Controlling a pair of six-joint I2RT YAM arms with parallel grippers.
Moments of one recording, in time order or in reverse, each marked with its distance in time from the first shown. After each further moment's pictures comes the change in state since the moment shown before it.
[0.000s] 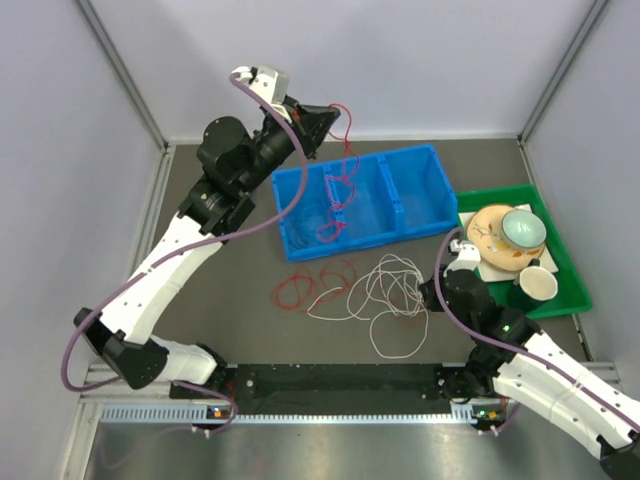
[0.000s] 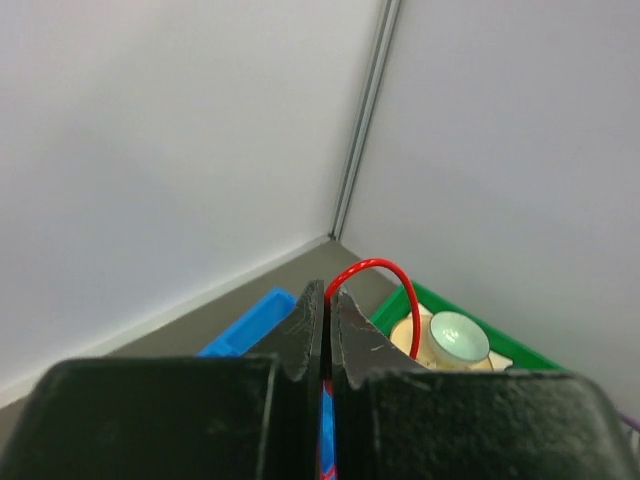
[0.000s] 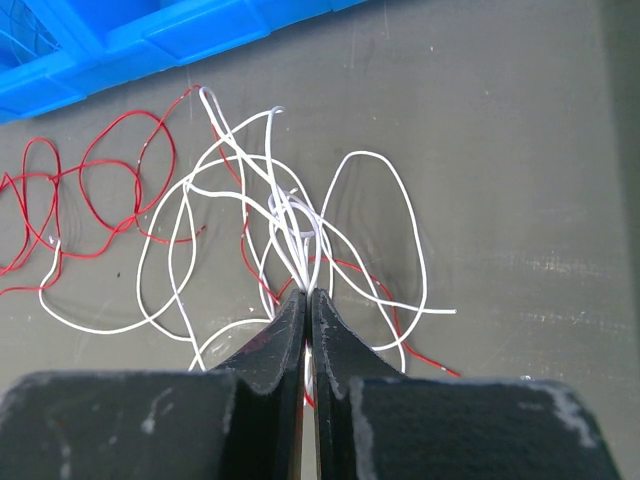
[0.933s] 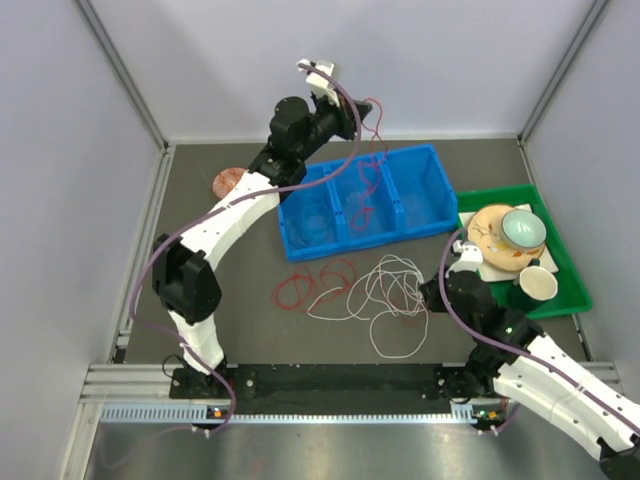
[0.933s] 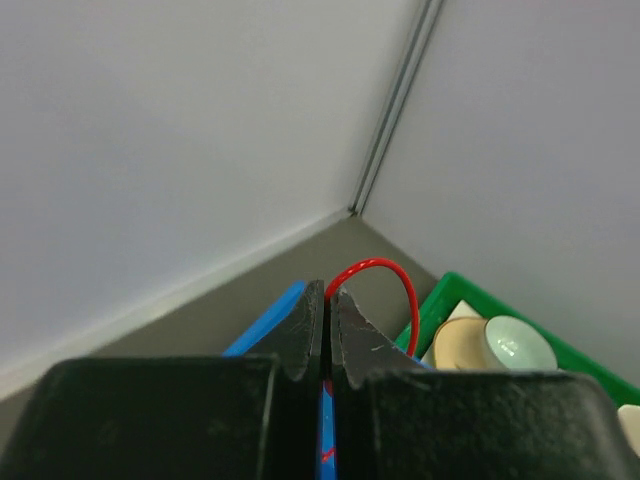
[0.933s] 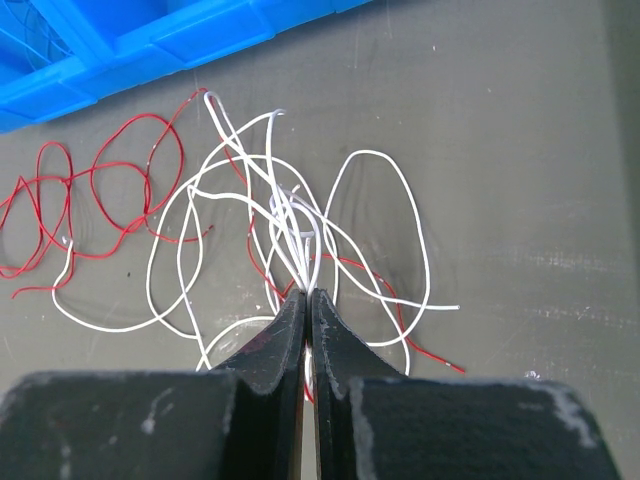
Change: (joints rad) left arm 0.050 0.447 0.196 0.204 0.060 -0.038; right arm 0.000 -0.027 0.000 -0.017 -0.006 0.018
